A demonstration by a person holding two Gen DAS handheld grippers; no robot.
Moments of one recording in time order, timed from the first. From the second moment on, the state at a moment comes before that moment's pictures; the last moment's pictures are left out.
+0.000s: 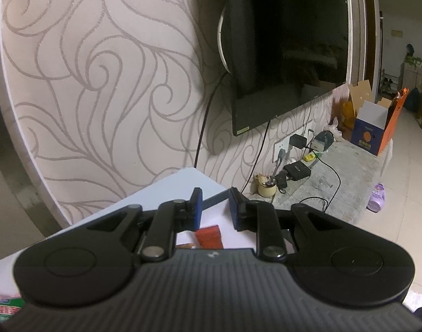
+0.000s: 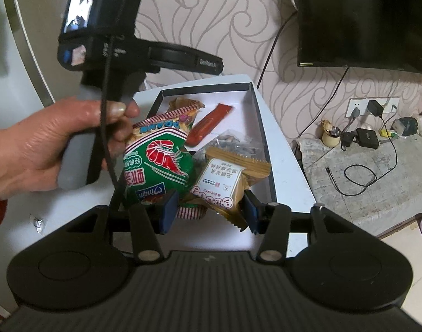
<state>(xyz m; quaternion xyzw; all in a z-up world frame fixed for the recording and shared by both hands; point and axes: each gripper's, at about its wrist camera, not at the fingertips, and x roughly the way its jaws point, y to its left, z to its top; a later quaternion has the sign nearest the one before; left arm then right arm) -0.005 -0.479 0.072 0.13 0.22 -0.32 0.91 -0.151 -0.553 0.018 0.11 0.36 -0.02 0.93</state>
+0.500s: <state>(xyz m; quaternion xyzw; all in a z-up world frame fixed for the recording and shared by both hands) -0.032 -0.446 0.099 0.10 0.20 -0.32 0.92 -0.138 -0.556 0.014 0.10 0.36 -0.02 0.93</state>
